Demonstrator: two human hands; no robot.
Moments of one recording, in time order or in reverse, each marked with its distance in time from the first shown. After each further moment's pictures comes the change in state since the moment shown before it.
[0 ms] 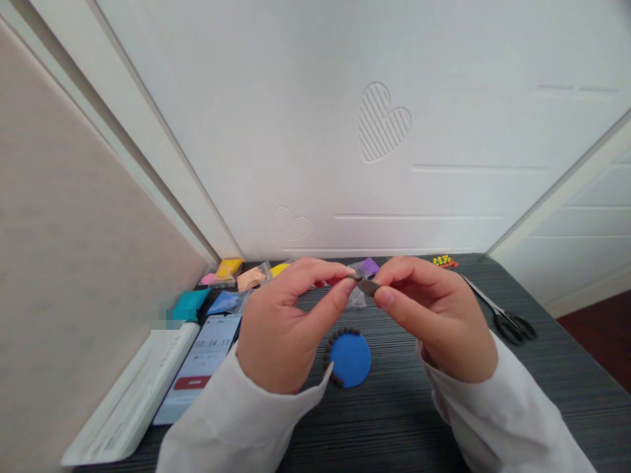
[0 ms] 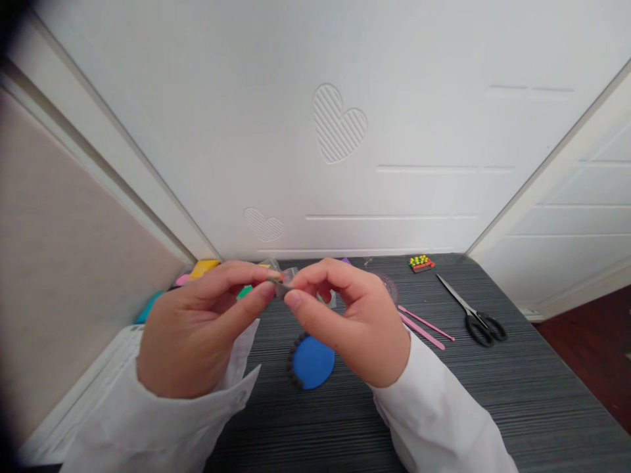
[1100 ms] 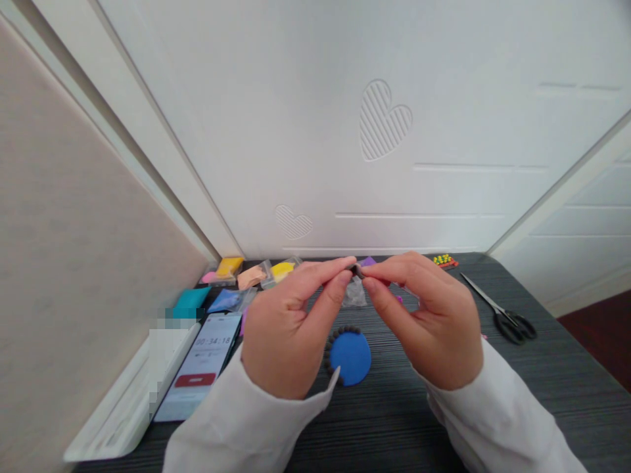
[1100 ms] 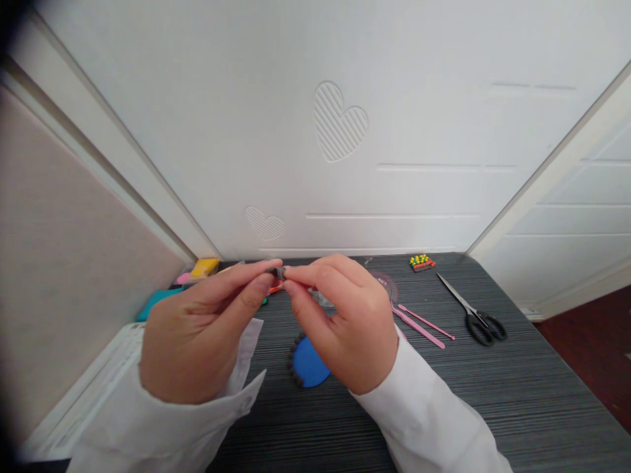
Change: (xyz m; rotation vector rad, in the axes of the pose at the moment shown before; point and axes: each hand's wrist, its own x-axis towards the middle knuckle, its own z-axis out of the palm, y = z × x) left_hand -0.004 0.009 0.005 0.013 0.099 -0.022; right_hand 0.001 -0.003 0.007 -0.508 0.148 -0.328
